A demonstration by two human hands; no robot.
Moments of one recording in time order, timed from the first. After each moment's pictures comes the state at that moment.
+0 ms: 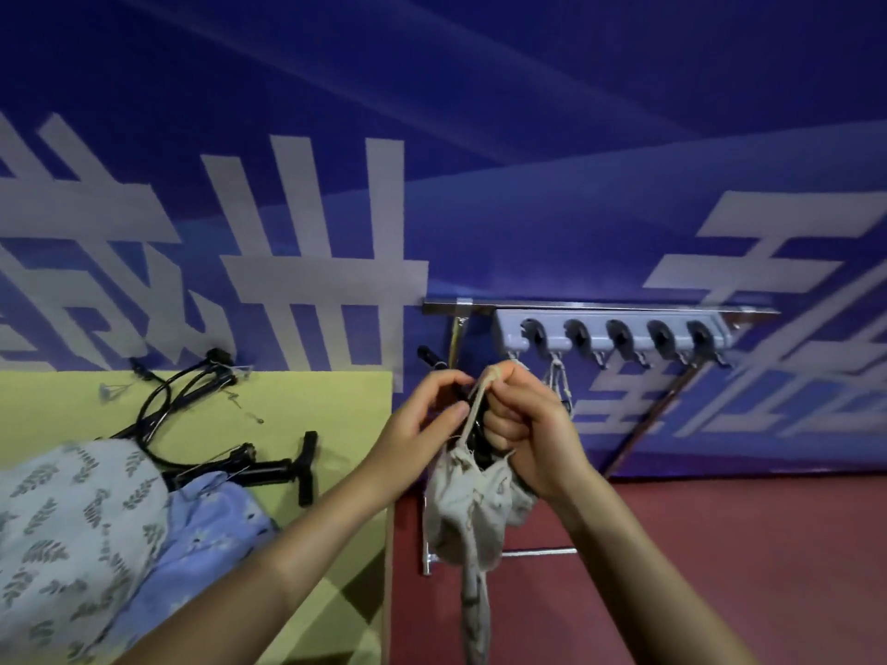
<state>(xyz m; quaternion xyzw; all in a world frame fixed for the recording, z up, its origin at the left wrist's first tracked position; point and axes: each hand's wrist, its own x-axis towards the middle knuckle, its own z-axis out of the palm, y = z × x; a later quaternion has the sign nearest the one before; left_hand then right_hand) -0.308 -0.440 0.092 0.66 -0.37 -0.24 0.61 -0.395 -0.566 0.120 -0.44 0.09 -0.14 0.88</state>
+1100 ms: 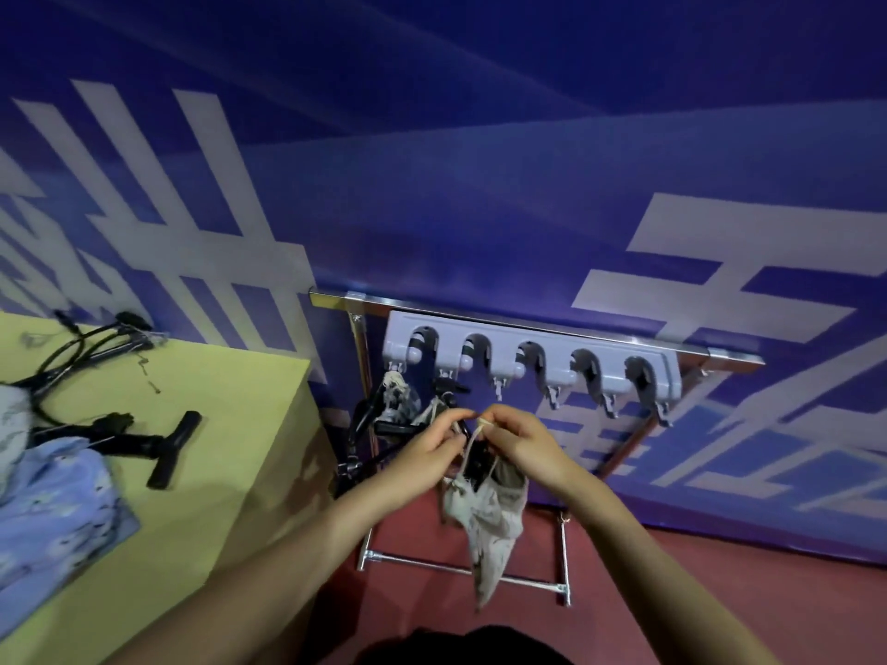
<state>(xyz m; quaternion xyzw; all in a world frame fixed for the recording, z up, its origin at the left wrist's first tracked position) -0.368 -0.693 -0.013 0.74 -0.24 -0.33 0.53 -0.439 -0.851 0.017 -0.83 0.12 0.03 0.54</state>
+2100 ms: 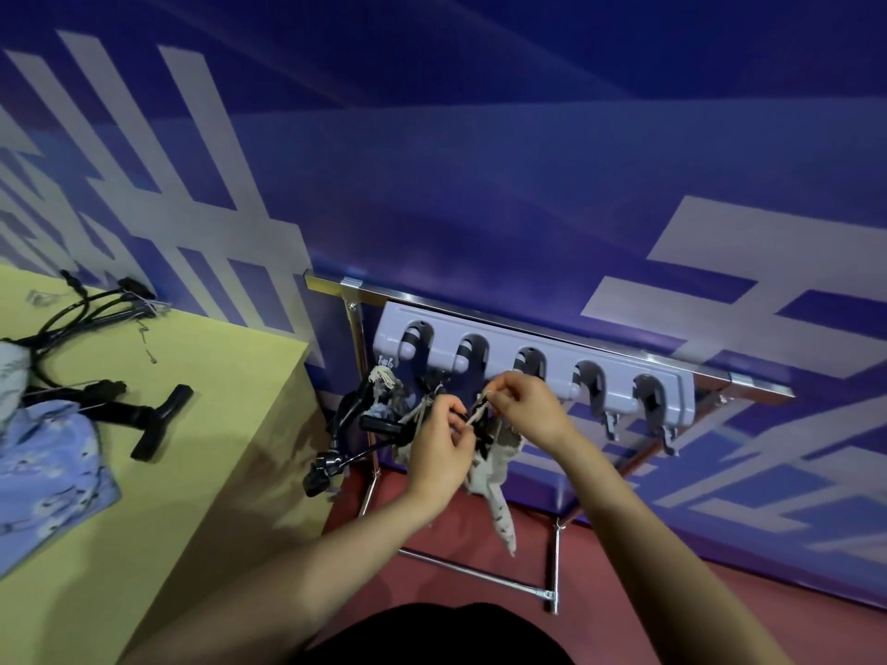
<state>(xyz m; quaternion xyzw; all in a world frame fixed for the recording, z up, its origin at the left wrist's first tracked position) -0.377 -0.761 -0.052 0.82 -0.12 -0.06 0.55 -0.379 -0.910 -0.004 -0.90 0.14 0.02 0.42</state>
